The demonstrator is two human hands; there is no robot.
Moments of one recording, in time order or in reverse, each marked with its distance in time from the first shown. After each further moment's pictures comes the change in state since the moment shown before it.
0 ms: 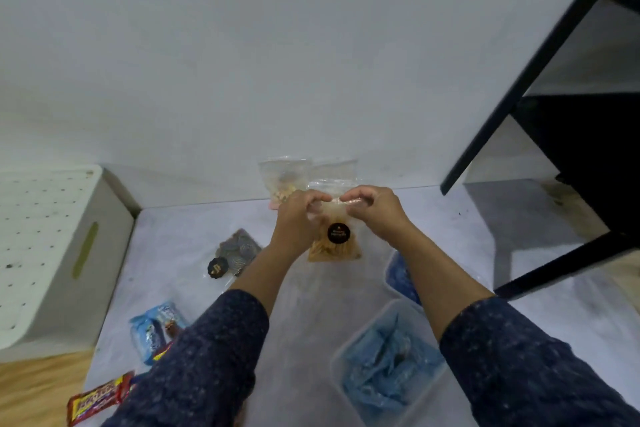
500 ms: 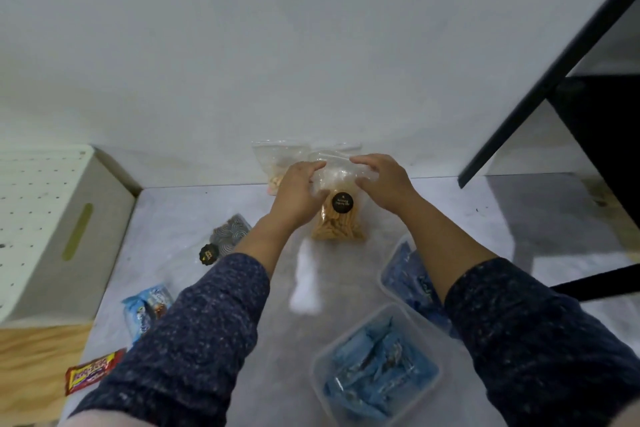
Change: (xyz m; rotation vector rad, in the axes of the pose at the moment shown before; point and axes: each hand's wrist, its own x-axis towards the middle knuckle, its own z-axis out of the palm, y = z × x) left_hand 0.048 -0.003 0.023 0.184 -0.060 -0.109; right_hand 0.062 0.020 -0.026 -0.328 -0.096 -0.069
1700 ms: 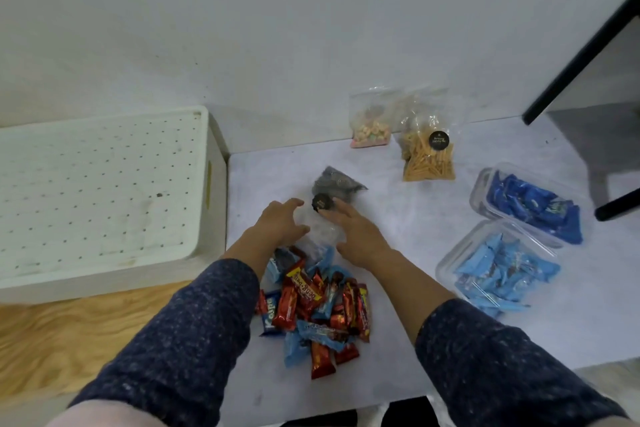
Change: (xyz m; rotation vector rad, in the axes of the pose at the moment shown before) left_hand -0.118 -0.219 -0.112 0.348 -0.408 -0.209; right_hand -0.126 -0.107 0.262 -0.180 -0.230 -0.033
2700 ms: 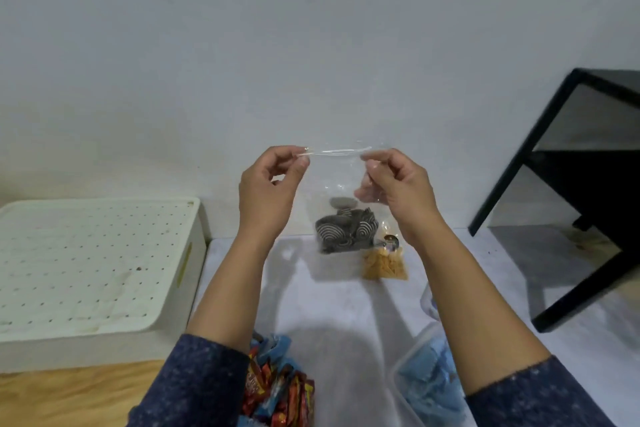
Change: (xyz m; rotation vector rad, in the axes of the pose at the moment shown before) left_hand -0.121 0.162 -0.144 -1.048 0.889 0.554; right_hand -0.074 -0.078 -0.253 0.915 0.528 -0.311
